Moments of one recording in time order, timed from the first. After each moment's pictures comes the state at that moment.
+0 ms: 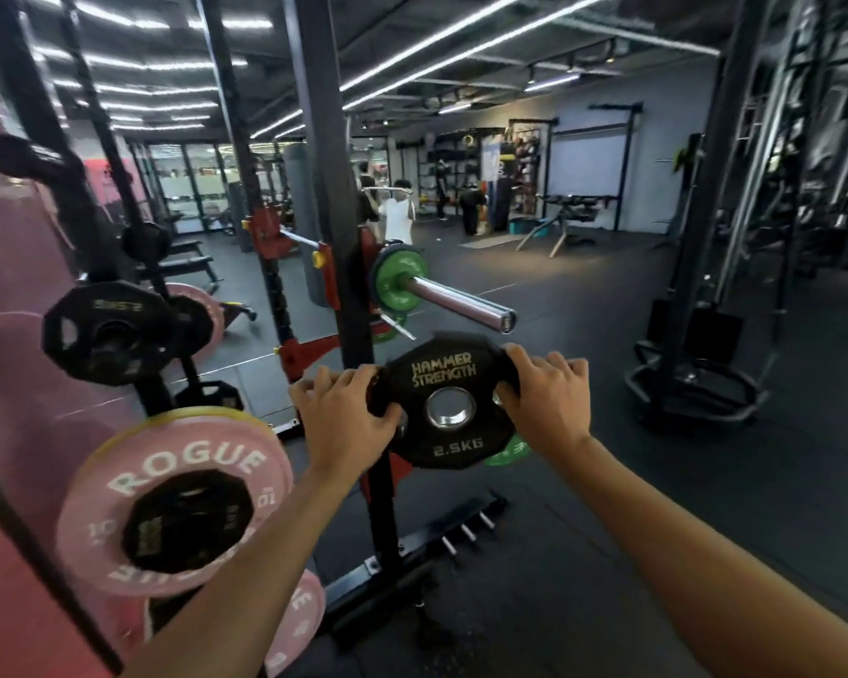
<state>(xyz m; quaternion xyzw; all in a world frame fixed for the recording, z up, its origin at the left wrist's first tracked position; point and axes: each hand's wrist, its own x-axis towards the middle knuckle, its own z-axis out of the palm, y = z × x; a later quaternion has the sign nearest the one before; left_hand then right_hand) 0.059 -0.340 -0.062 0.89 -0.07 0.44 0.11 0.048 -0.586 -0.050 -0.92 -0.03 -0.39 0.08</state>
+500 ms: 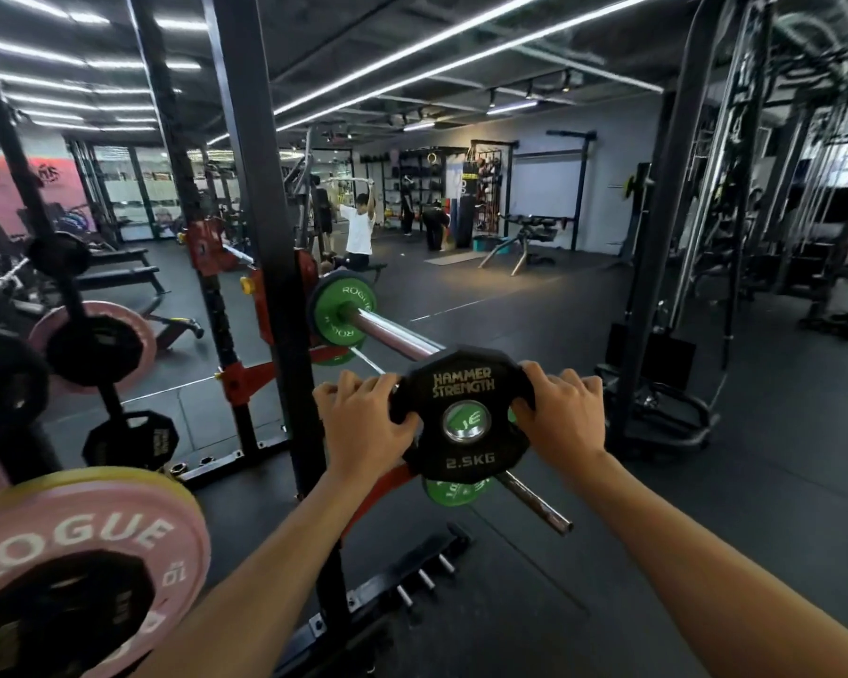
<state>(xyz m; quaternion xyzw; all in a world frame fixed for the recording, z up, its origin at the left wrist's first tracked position) 0.188 -0.449 -0.060 0.88 -0.14 0.42 0.16 0.157 -0.694 -0.052 -0.92 0.02 -0.40 0.05</state>
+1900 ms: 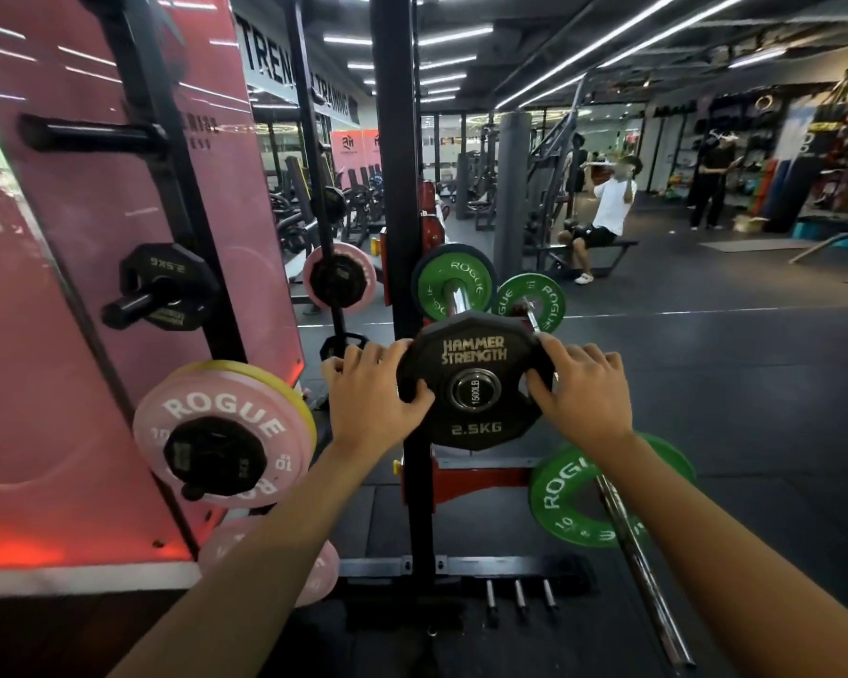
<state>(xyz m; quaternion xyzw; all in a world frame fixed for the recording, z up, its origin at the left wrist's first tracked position) 0.247 -0.533 -0.062 0.89 0.15 0.43 -0.01 0.374 -0.762 -0.060 -0.85 -0.32 -0.37 0.19</state>
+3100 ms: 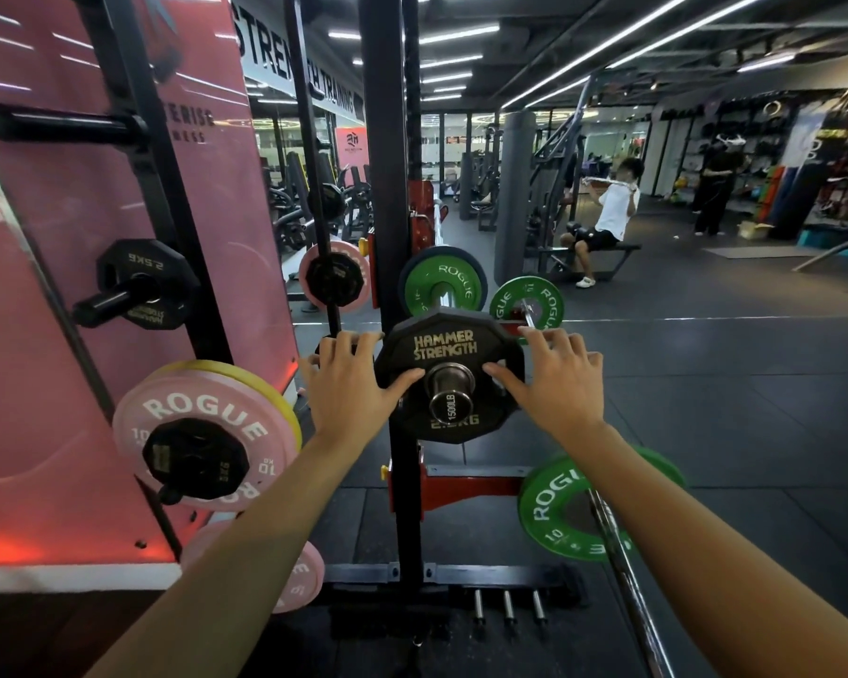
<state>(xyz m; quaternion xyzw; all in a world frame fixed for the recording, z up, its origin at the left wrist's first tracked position) 0.282 -0.524 -0.060 0.88 0.20 0.43 -0.01 0.410 -0.747 -0.048 -0.89 -0.28 -0.32 0.18</state>
